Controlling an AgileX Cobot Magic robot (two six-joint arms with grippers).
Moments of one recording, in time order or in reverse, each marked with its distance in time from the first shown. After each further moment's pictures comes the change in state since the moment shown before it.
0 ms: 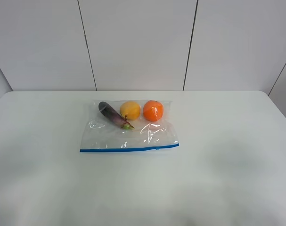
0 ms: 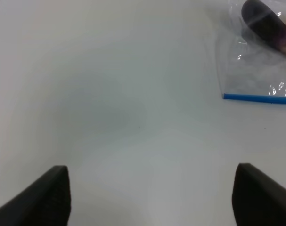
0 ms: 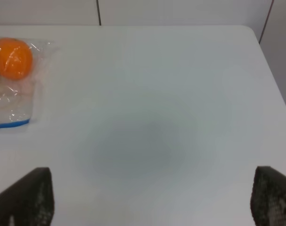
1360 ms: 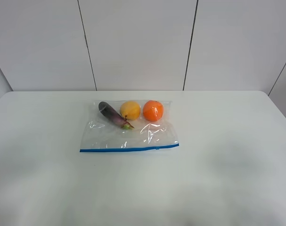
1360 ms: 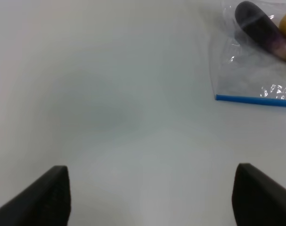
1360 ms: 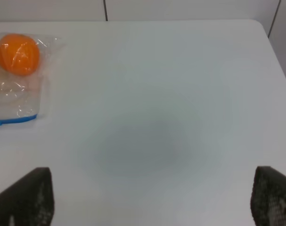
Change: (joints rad) left arm 0.000 0.000 0.000 -0.018 0.000 -0.016; right arm 0.000 -0.033 0.027 0.022 0.007 0.001
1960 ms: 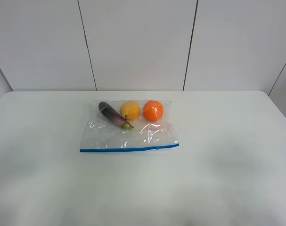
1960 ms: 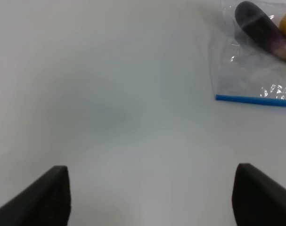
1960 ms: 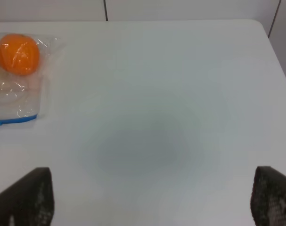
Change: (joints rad) left arm 0.000 0.000 0.000 0.000 0.000 0.000; right arm 0.000 0.000 0.000 0.001 0.000 0.000
